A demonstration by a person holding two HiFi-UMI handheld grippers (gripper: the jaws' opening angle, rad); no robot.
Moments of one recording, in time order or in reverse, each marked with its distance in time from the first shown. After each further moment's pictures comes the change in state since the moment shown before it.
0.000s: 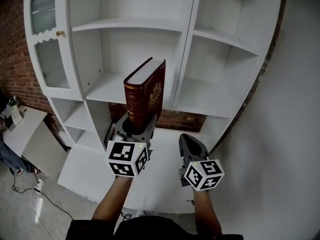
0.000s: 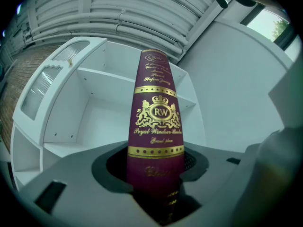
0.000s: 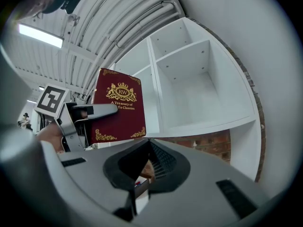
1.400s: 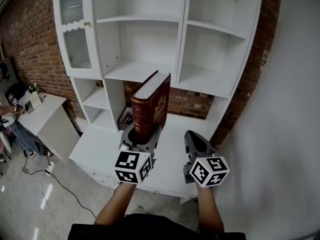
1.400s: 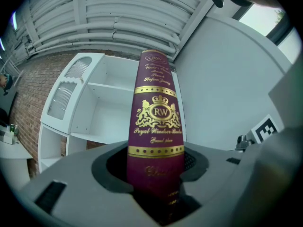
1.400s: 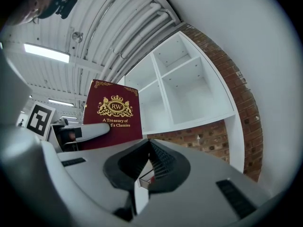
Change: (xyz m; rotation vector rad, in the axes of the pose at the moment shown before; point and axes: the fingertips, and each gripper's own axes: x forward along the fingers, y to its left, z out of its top) left arm -0.146 -0.100 -0.024 0.024 0.056 0.071; right arm -0.135 0.037 -0.008 0.075 -0.027 0.098
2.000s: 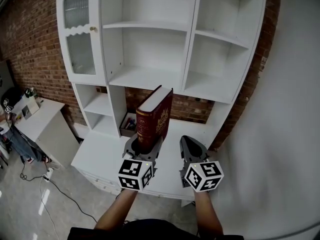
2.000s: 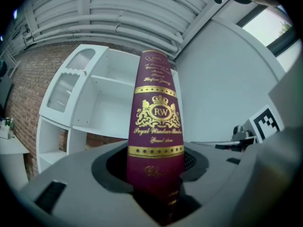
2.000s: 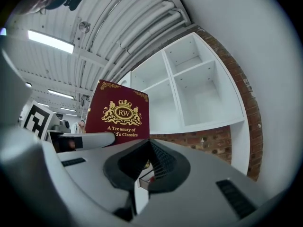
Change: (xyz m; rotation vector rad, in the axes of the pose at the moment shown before) left arm -0.021 0.031 -0.016 -0.040 0.057 -0.062; right arm 0.024 0.055 -0.002 -0.083 0.017 -0.030
